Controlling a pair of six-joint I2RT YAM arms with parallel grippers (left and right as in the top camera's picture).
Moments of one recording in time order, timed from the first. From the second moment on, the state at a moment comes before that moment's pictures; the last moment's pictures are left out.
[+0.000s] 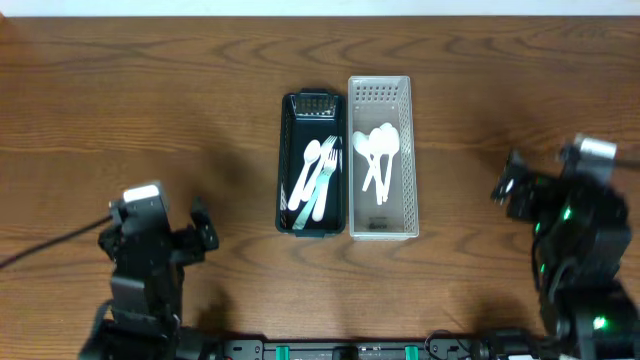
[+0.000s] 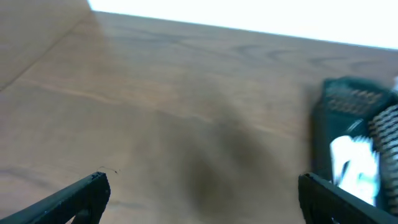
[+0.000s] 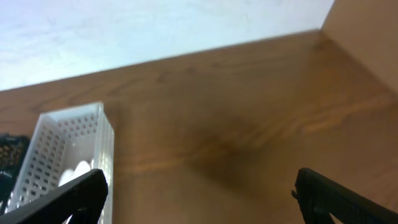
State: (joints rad) left arm -0.23 0.48 0.73 -0.79 -0.40 -0.23; right arm 0.06 0.68 0.82 -0.60 0.24 0.22
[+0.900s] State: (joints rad) left arm -0.23 0.40 0.58 -0.82 -0.45 -0.22; right arm 0.06 0.57 0.51 -0.91 0.31 0.28
